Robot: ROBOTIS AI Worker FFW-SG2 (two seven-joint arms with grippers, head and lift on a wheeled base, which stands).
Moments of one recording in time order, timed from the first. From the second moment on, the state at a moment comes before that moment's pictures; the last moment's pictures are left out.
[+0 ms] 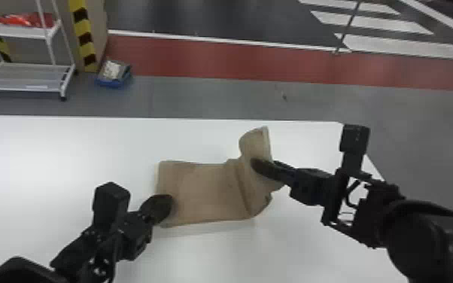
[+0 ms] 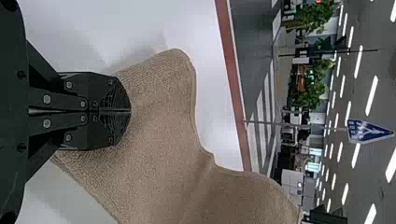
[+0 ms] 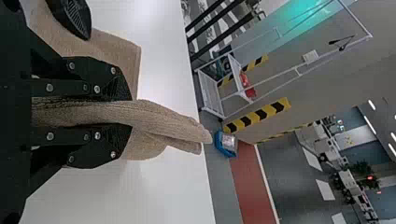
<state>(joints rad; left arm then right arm) 0.11 0.29 -0.40 -1.74 0.18 0.34 -0.19 0.10 -0.15 -0.21 -2.13 -0.46 1.07 0.41</state>
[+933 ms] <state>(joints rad) 0.13 0.30 -0.41 -1.77 0.19 0.36 -0.19 0.03 -0.12 0.05 -2.01 -0.40 1.02 0.34</state>
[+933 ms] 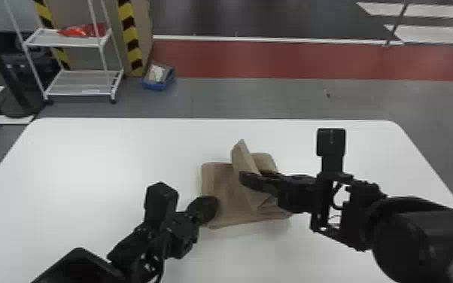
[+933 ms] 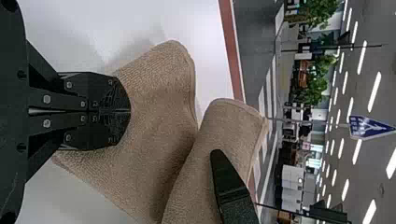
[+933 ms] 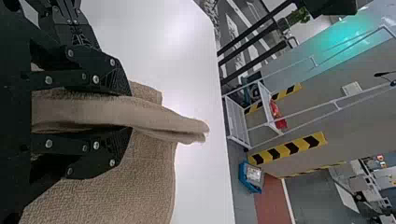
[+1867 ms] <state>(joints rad) 0.17 0.30 -0.39 -1.81 0.19 0.35 -0.18 0.28 -0.18 -0.15 -2.17 -0.50 0.95 0.51</state>
